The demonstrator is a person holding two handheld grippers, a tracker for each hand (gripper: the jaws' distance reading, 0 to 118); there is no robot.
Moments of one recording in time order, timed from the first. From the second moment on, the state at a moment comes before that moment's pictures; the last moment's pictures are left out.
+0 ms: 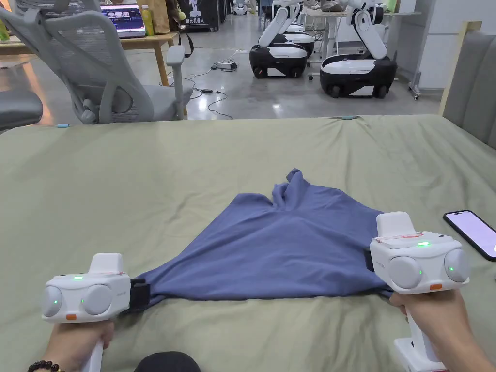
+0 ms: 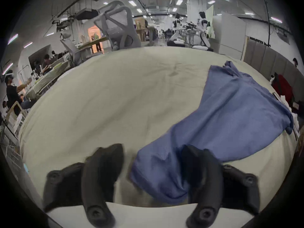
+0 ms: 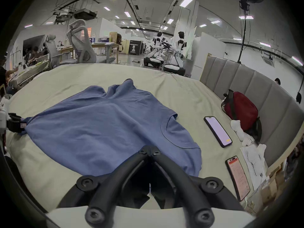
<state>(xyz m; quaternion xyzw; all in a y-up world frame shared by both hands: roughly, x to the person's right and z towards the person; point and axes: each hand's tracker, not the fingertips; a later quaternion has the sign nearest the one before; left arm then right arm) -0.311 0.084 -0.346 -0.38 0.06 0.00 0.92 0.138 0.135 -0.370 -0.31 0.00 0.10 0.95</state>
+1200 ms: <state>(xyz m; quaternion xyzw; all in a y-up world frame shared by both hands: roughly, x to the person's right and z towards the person) -0.278 0.108 -0.463 -0.37 0.03 -0.01 0.93 0.142 0.092 -0.703 -0.46 0.08 0.10 0.88</state>
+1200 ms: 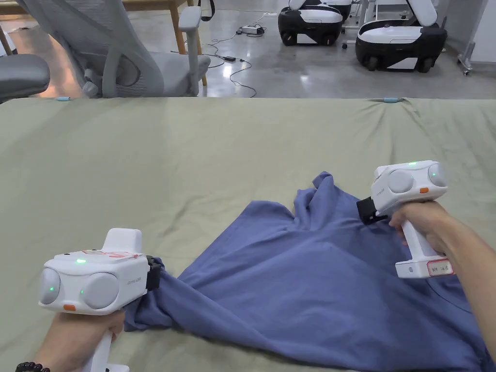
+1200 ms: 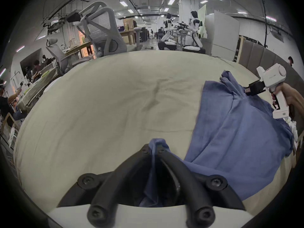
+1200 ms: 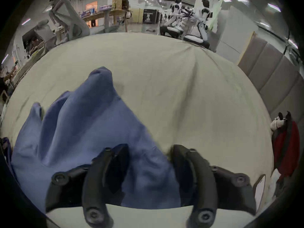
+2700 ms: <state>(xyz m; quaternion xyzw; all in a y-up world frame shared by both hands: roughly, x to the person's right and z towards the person) -0.294 0.537 -0.626 -0.08 0.12 0.01 0.99 0.188 0.557 -0.686 -0.06 -0.06 0.09 0.99</state>
